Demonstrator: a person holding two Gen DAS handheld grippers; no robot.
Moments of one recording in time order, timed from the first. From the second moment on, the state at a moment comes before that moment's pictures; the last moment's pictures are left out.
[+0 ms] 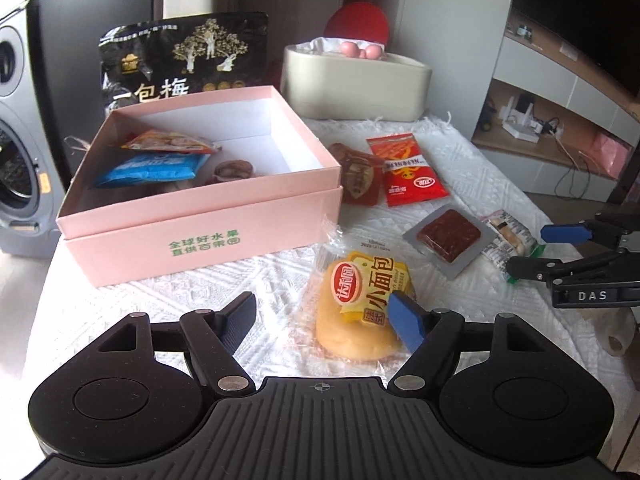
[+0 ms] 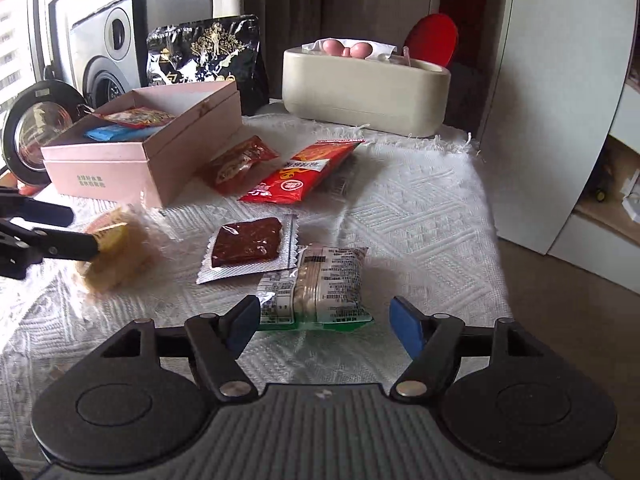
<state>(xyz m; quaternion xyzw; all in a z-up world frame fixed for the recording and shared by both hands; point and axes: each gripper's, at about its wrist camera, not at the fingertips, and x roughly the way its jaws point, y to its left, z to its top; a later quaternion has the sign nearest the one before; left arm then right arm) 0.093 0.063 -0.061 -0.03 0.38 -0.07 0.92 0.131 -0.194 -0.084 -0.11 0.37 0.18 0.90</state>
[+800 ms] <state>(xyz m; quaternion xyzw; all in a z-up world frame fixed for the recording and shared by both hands) 0.087 0.095 -0.079 -0.06 0.35 -0.06 0.93 0.144 -0.182 -0.060 -0.06 0.36 0.20 0.91</state>
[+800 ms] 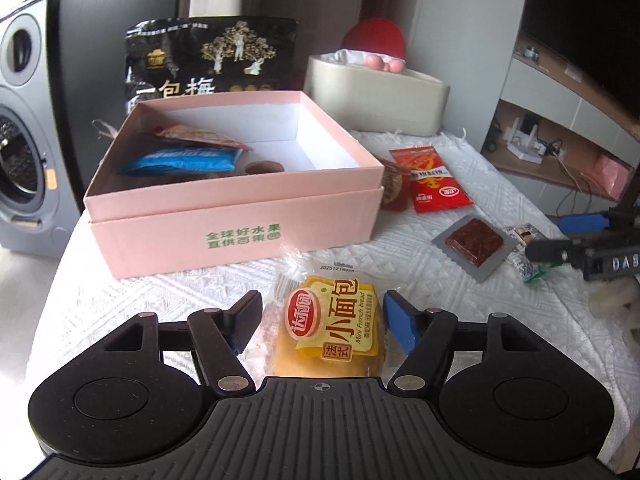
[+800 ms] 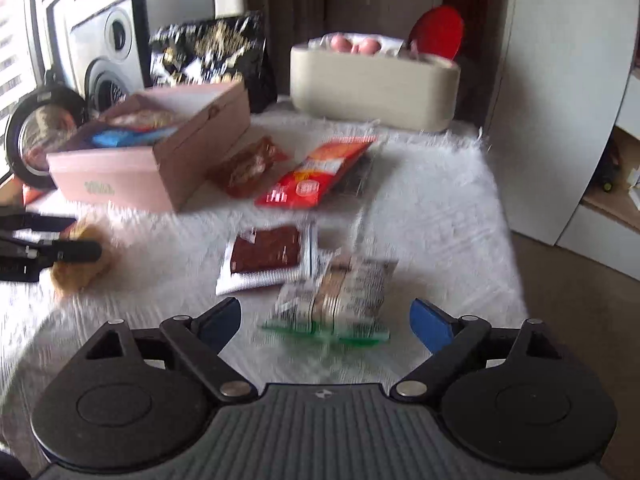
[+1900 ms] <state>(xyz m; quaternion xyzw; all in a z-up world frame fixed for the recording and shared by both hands) 0.077 0.088 -0.093 -0.11 0.36 -0.09 0.92 0.144 -0.173 -0.044 -0.13 0.38 0.20 0.90</state>
